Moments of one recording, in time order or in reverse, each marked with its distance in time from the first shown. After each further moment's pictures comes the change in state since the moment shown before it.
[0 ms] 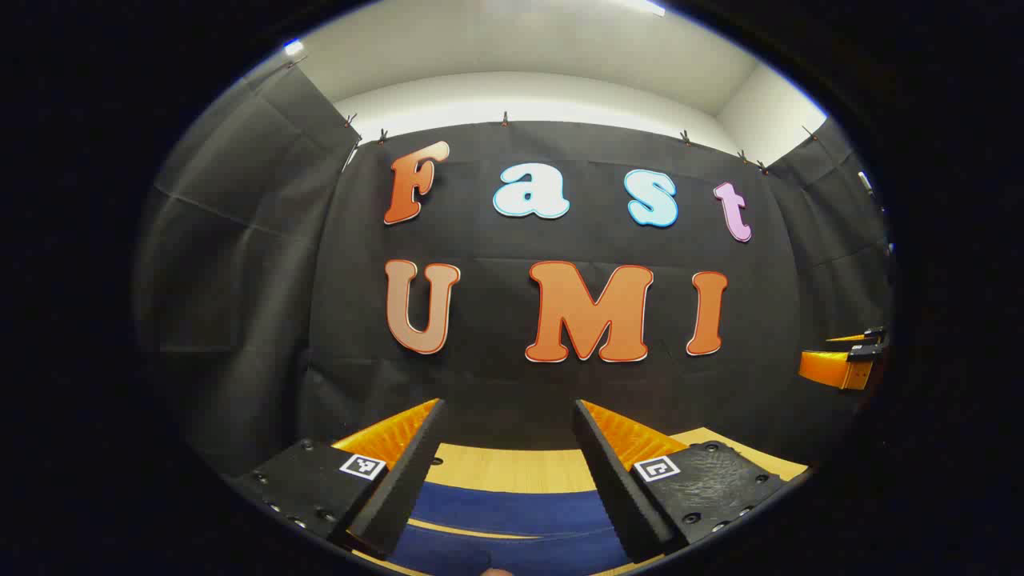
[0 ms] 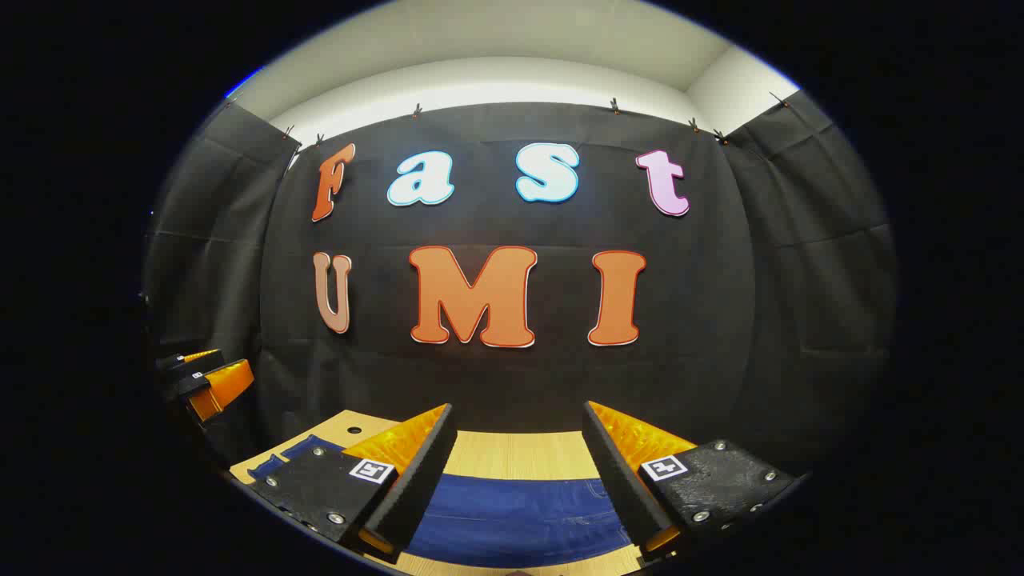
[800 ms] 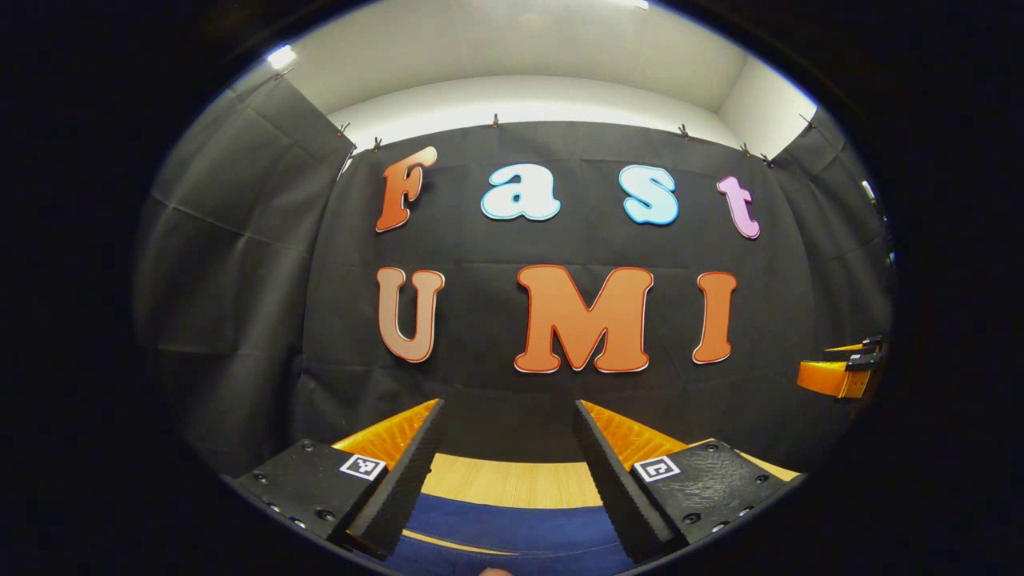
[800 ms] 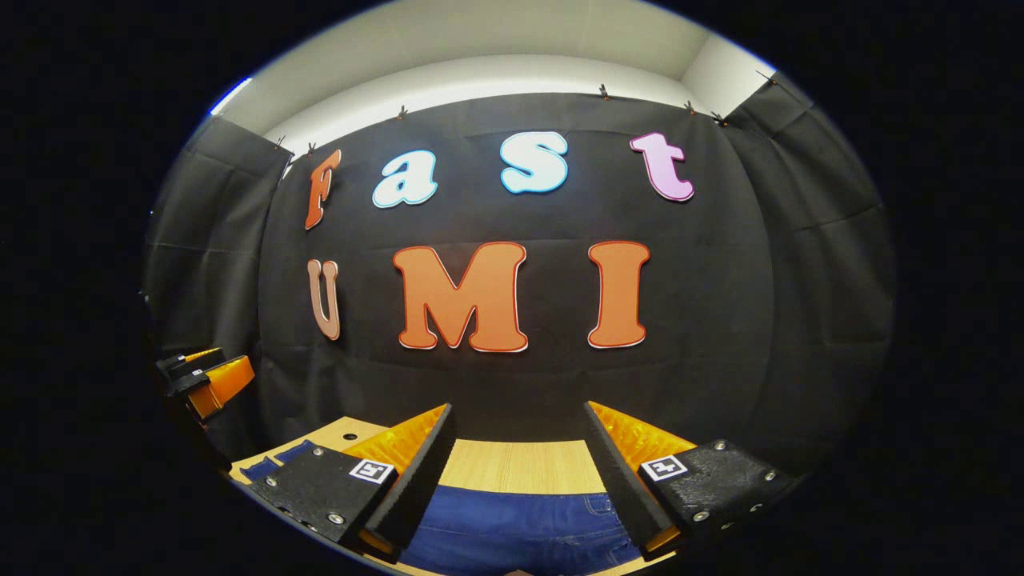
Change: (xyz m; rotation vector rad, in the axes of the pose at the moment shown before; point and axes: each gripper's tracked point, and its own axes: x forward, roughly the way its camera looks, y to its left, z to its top) left arm 0.045 -0.072 -0.018 0.009 -0.016 0.057; right arm 0.061 -0.052 -0.019 0.032 0.006 0.076
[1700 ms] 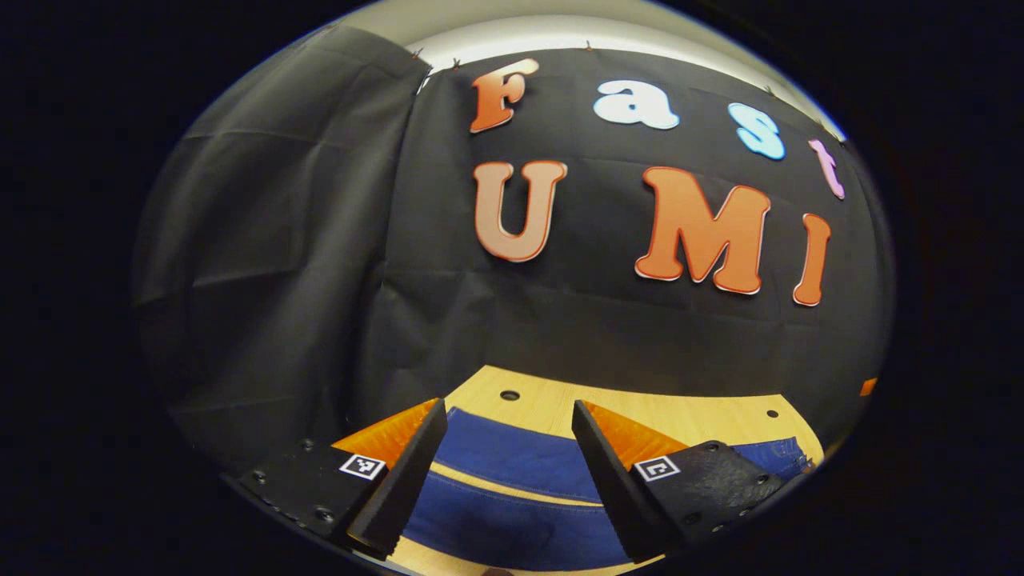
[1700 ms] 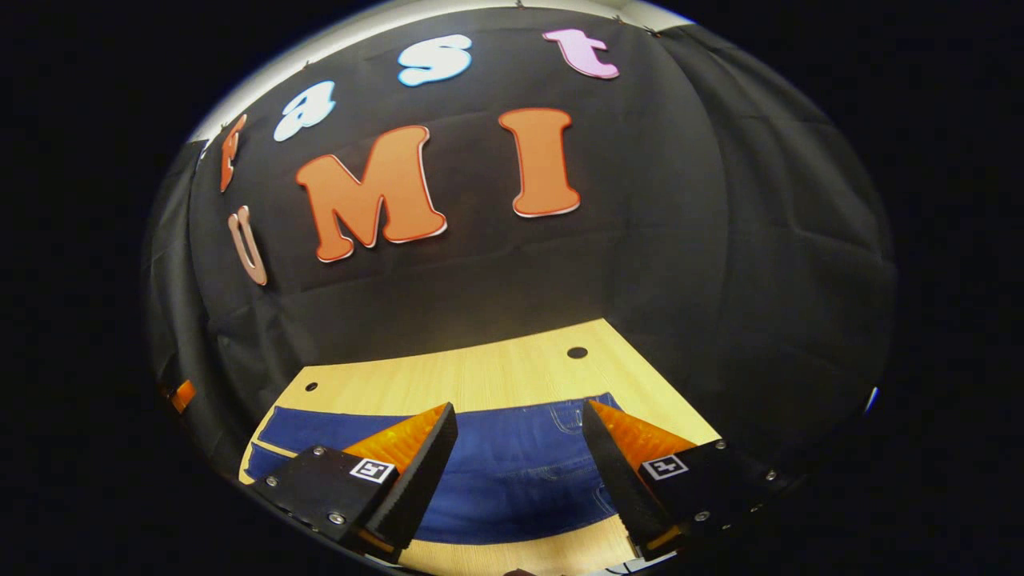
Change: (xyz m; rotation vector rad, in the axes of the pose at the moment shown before) left arm 0.003 0.205 -0.149 -0.096 0.359 0.255; right arm 0.001 -0.081 -0.147 0.202 0.434 -0.220
